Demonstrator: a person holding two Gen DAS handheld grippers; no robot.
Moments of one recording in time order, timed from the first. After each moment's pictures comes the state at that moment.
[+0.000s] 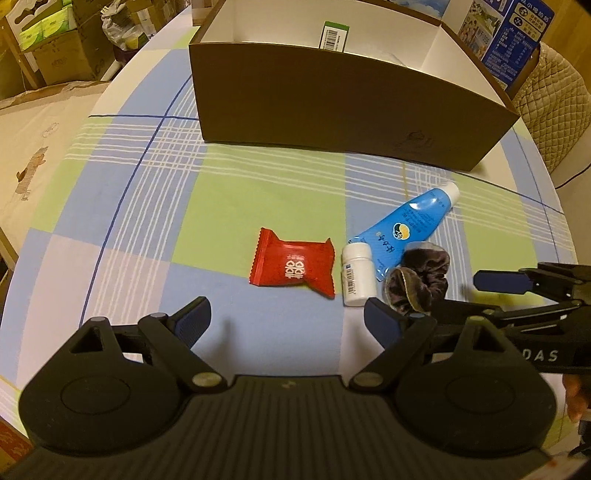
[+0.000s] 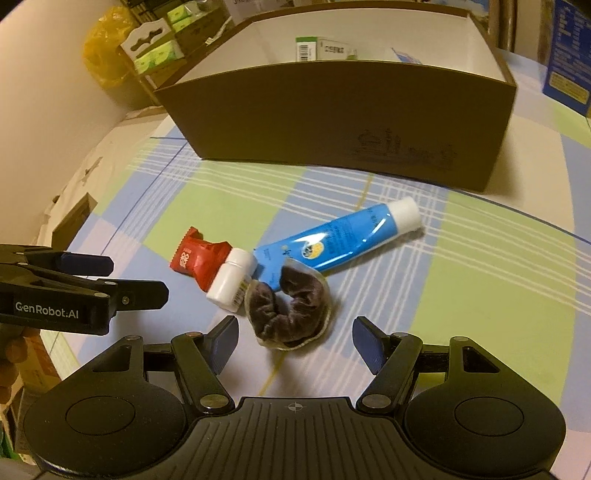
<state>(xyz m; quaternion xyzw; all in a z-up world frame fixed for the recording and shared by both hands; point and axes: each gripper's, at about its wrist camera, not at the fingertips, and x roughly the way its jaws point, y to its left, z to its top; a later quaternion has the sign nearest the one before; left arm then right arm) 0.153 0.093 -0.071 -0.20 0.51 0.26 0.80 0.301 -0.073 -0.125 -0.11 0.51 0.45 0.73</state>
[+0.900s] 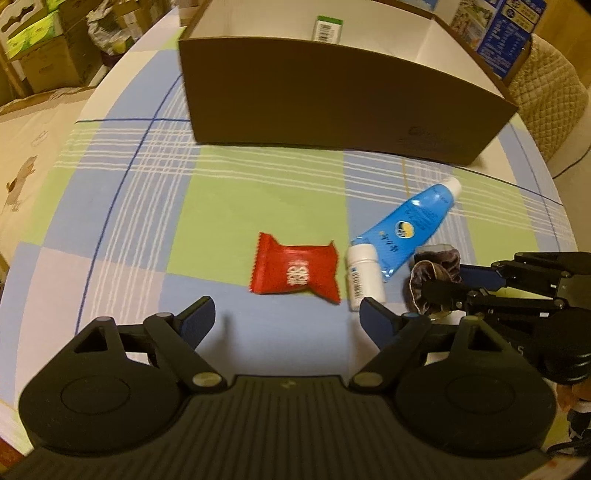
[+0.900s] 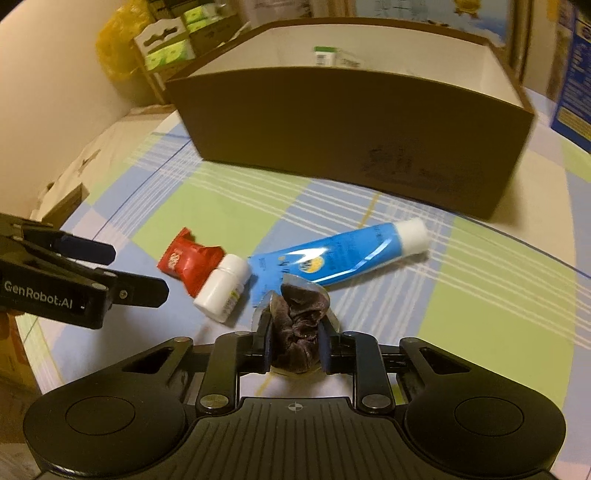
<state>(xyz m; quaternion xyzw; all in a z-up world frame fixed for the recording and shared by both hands) 0.158 0.099 -0.081 -0.19 0.51 0.24 0.81 0.300 -0.074 -0.131 -0.14 0.47 0.45 0.75</state>
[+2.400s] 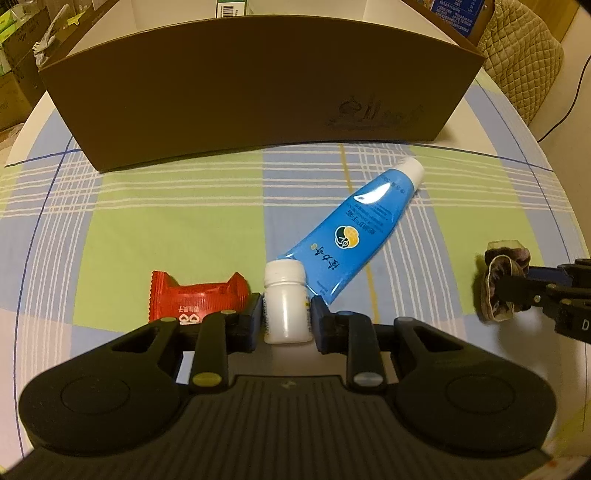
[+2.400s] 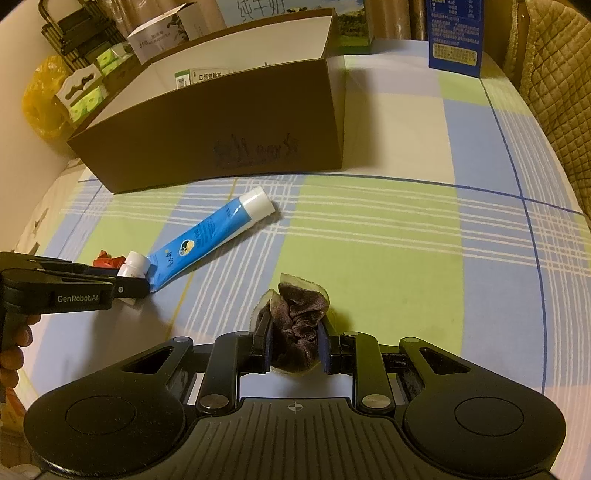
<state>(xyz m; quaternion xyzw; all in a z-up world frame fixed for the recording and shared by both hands) 0.219 0.070 -0.118 -0.14 0.52 0.19 0.82 0.337 -0.160 -0.130 -0.07 0.50 0.36 0.78</state>
